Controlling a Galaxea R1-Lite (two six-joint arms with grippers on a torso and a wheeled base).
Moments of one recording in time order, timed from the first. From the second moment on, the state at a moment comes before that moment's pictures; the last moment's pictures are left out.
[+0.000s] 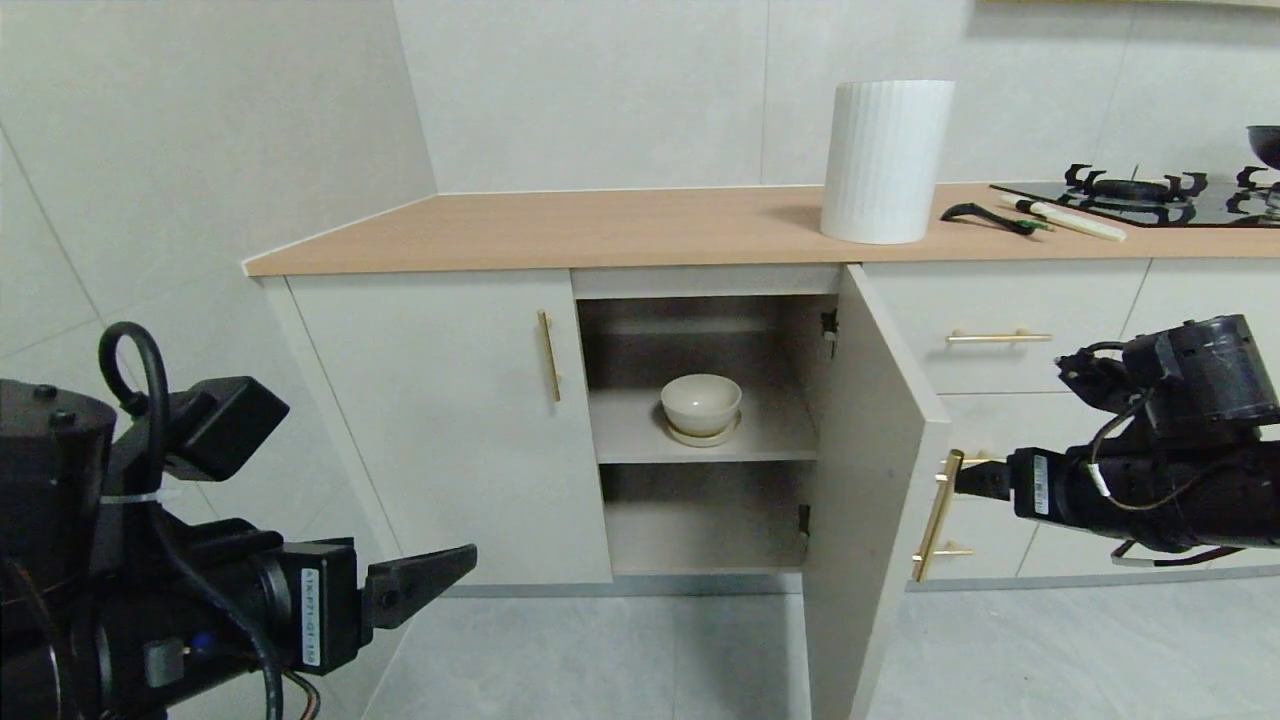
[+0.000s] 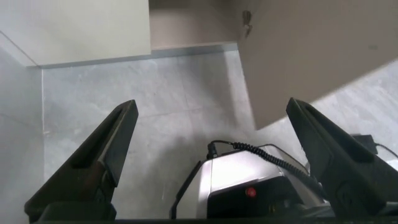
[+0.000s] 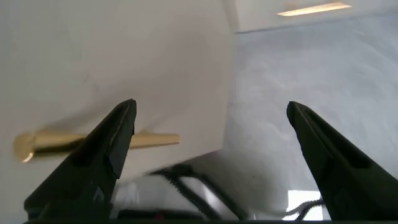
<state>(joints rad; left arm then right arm) -0.56 1.19 -0.68 0.04 0.17 -0.36 0.26 1.59 -0.82 -0.06 0.00 0.36</state>
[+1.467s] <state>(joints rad) -0.56 1.20 -0.66 0.04 0.17 -0.32 0.50 2.00 -1.03 -0.43 -0.03 0.42</state>
